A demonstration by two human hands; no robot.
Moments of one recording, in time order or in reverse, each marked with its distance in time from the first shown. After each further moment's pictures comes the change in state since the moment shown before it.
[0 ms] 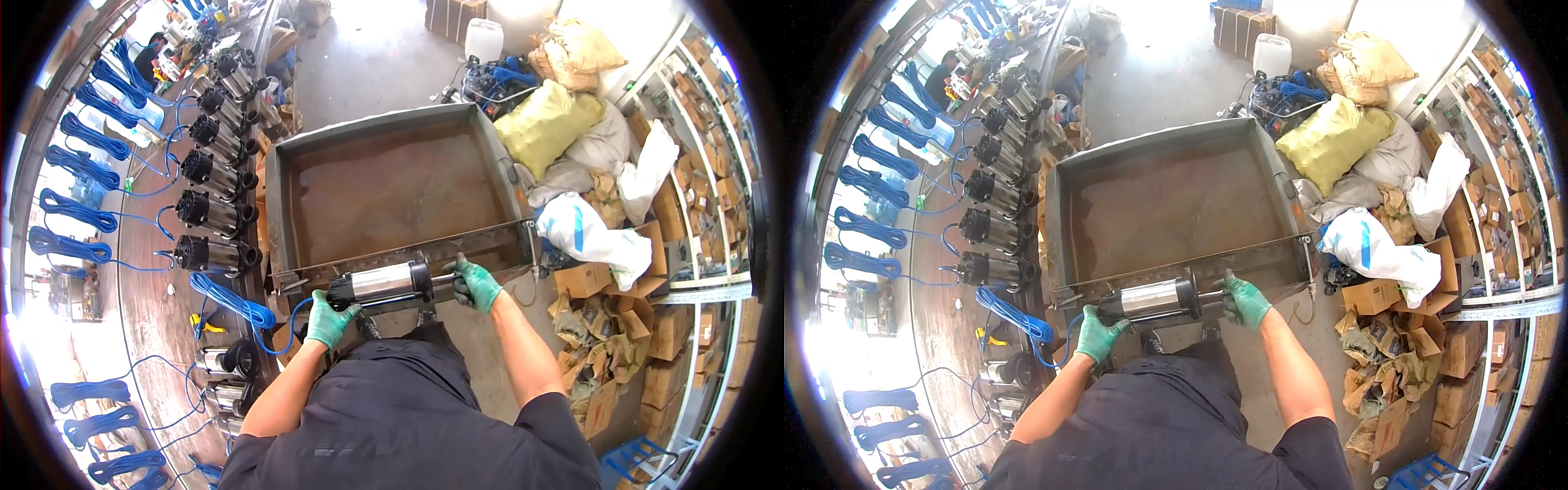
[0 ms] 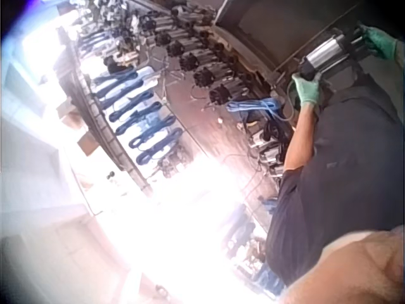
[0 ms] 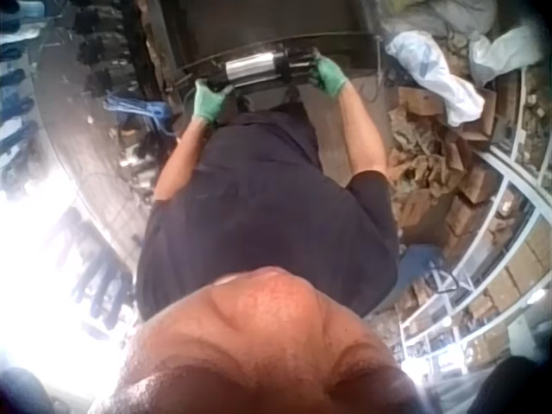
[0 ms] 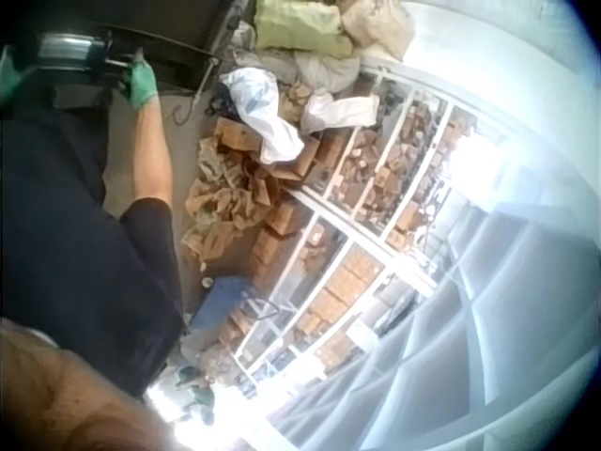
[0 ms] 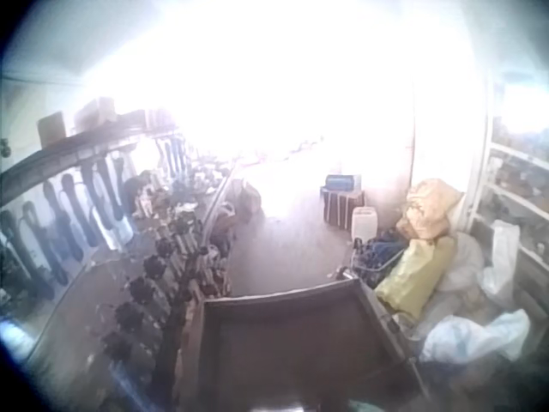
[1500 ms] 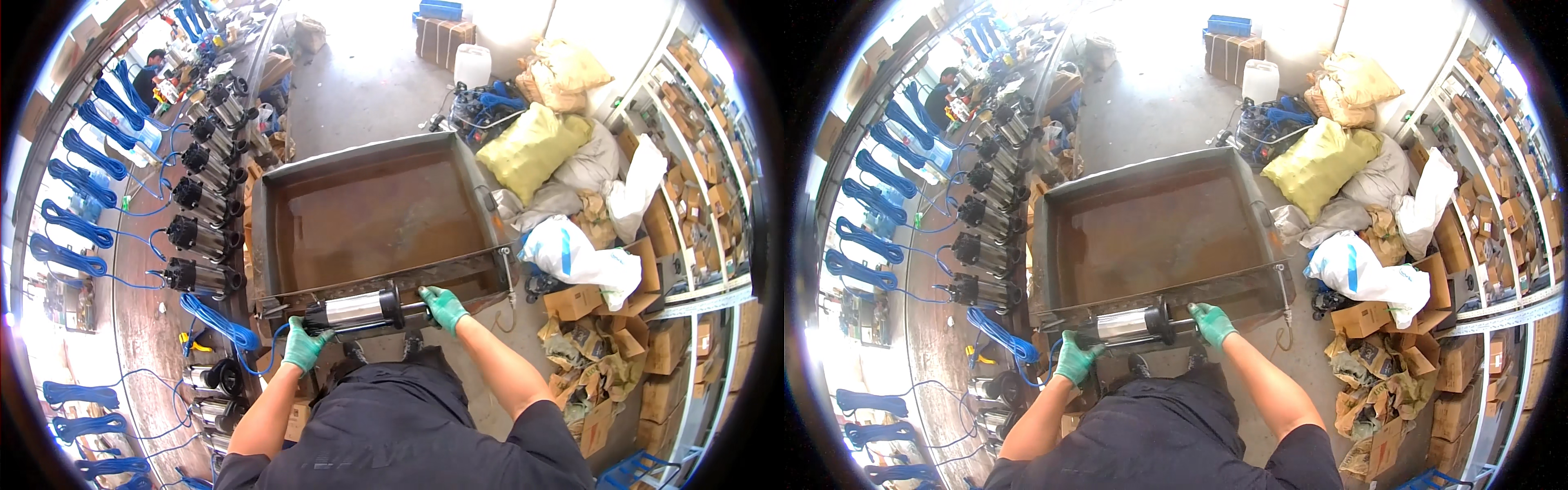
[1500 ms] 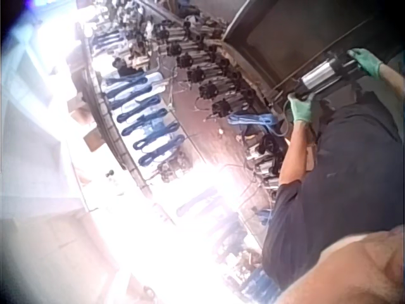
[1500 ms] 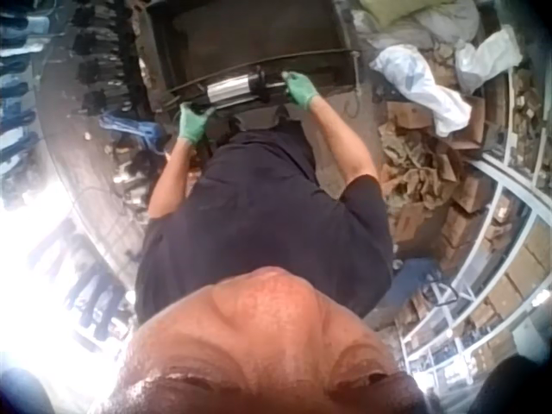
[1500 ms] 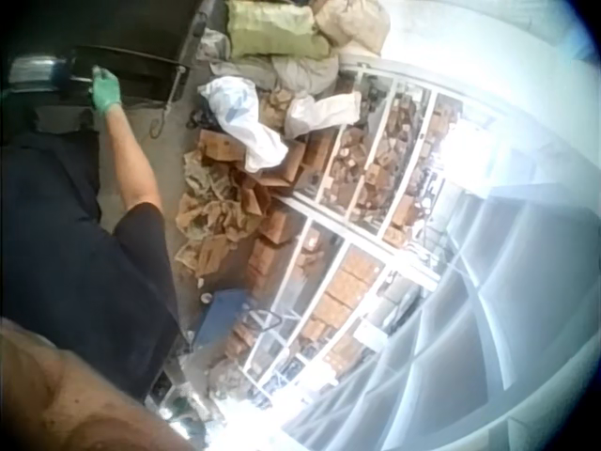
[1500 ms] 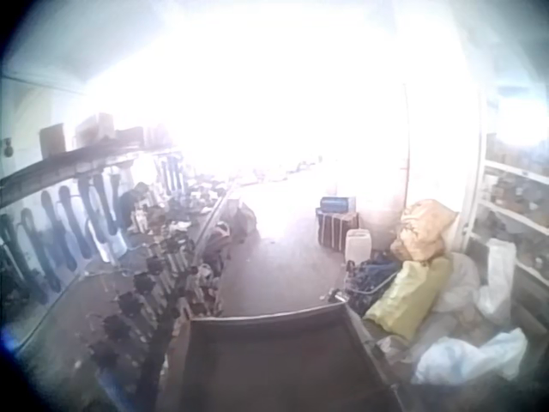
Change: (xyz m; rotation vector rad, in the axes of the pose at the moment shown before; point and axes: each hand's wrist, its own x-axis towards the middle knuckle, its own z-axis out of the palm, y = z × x) left_hand 0.005 -0.023 0.005 0.002 0.016 -0.023; right_hand 0.025 -0.001 -0.003 -0.527 0.153 -0.041
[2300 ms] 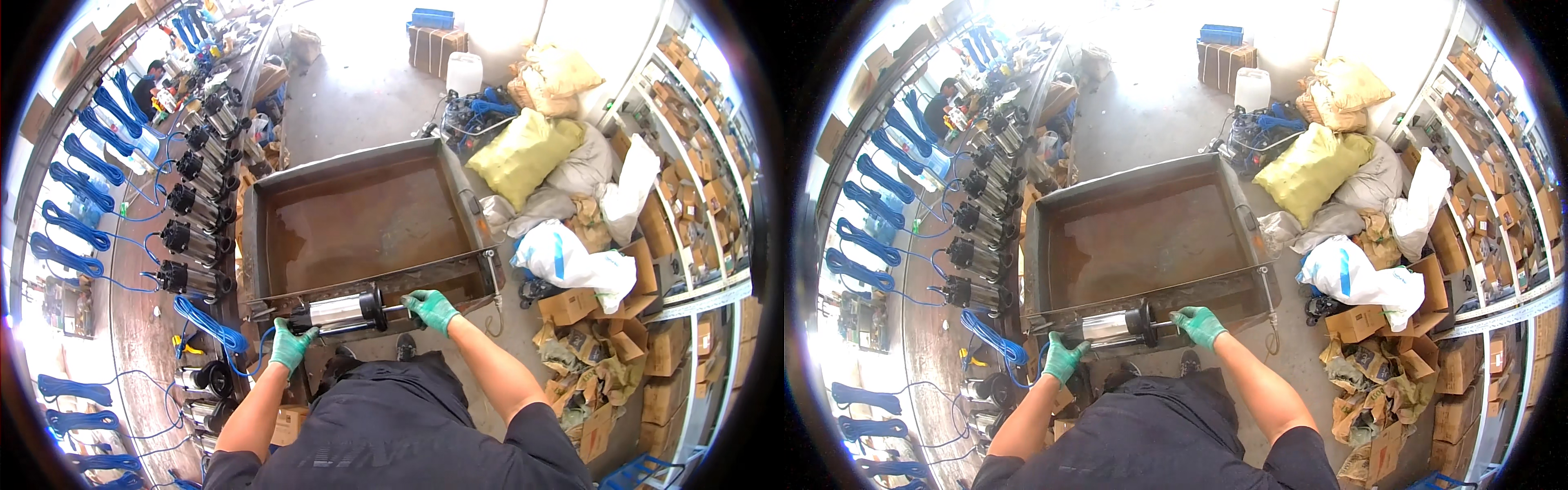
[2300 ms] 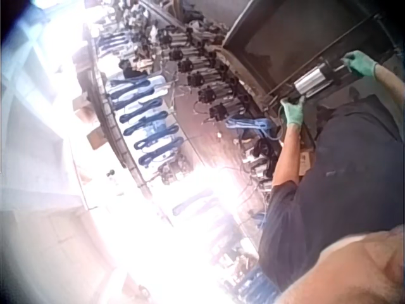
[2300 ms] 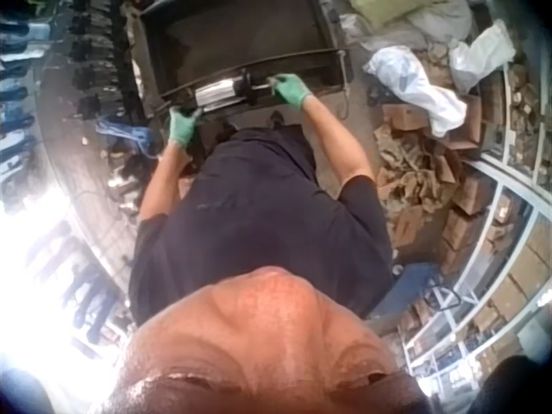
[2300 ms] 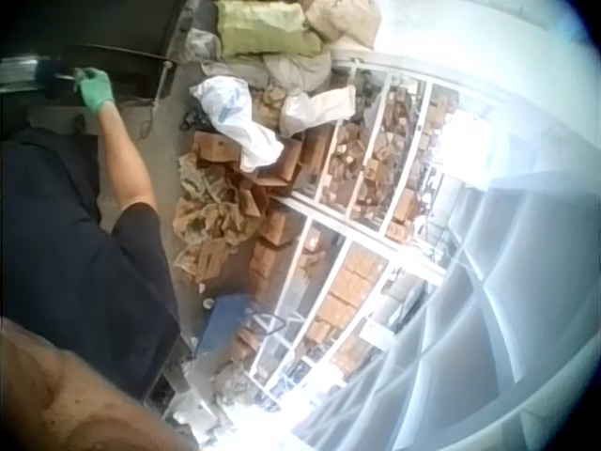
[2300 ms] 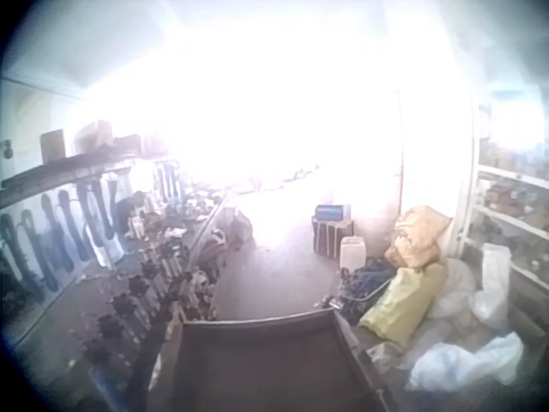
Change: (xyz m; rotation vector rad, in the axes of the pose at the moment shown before) left_hand -0.003 0.022 0.007 -0.041 0.089 -0.057; right_hand -0.007 0.000 -0.013 -0.031 -0.071 -0.241
